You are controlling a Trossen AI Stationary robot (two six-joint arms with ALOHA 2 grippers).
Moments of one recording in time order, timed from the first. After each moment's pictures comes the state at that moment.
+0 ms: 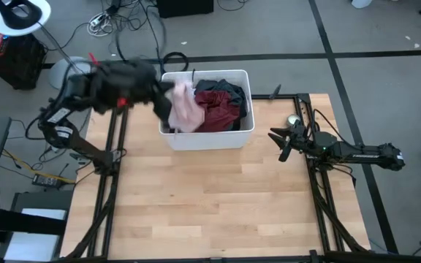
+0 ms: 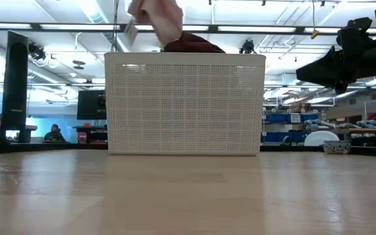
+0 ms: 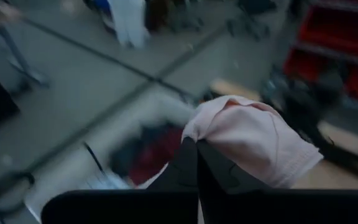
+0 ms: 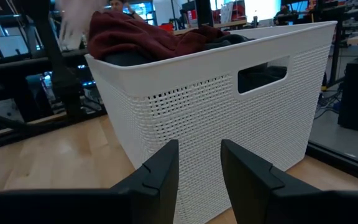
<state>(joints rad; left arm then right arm) 0.06 1.45 2.16 -1.16 -0.51 -0.30 -0.09 0.10 0.04 0.05 0.41 0.16</state>
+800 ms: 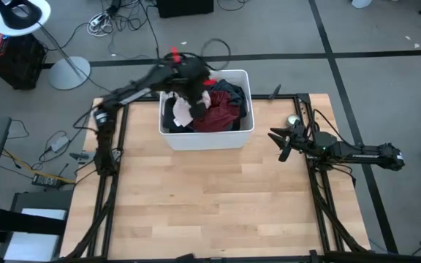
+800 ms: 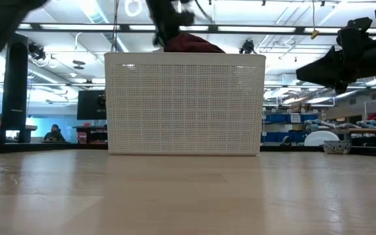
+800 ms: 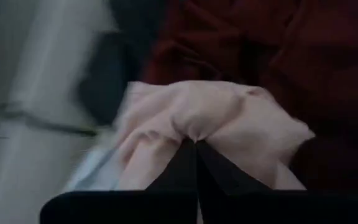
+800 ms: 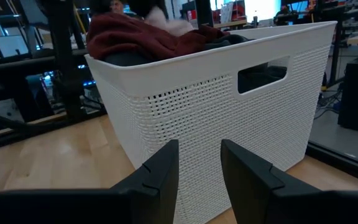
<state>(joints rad) 0.43 1.92 2.17 -1.30 -0.16 0.16 -0.09 0.10 0.04 0.05 0.41 0.16</state>
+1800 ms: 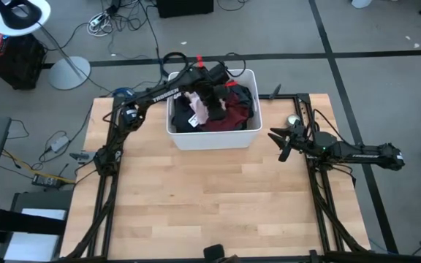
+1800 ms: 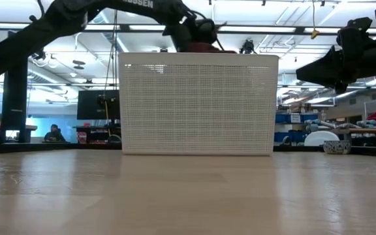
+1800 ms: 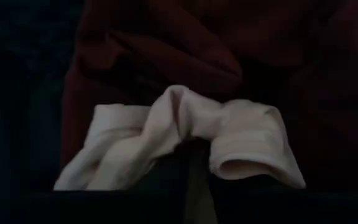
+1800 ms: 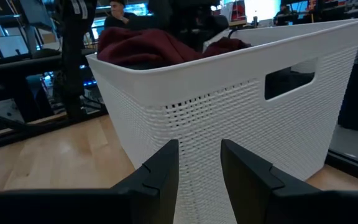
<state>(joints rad) 0.47 2.27 2.35 -1.22 0.14 0.19 -0.09 0.10 0.04 0.05 0.41 0.16</state>
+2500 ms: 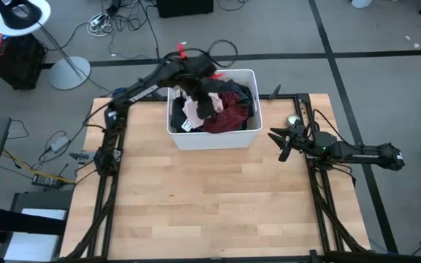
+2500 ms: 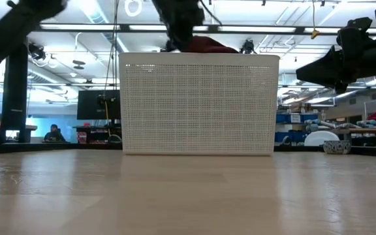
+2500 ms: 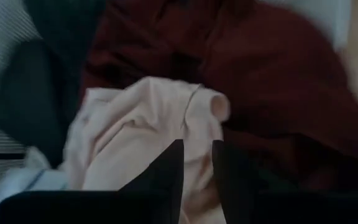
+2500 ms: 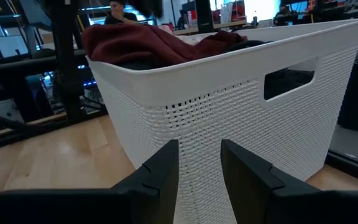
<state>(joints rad) 0.45 2.06 2.35 -1.34 0.16 0.15 -0.09 0.10 0.04 0.05 0.41 0.16</state>
